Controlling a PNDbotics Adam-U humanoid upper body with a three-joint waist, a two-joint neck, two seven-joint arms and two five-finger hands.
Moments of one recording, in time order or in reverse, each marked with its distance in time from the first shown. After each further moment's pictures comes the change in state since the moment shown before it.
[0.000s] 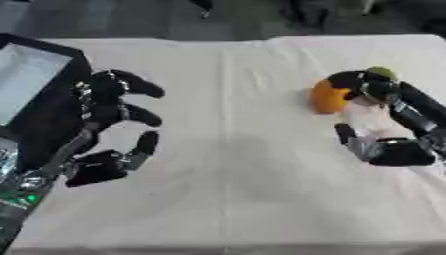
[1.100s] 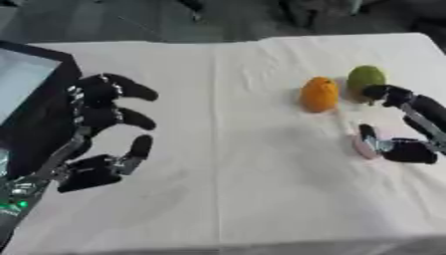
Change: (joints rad) left arm 0.000 0.000 -0.001 0.000 -0.001 0.001 -0.014; right arm 0.050 -0.063 -0.093 0.249 0.238 0.103 -0.091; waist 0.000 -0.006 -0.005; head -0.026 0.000
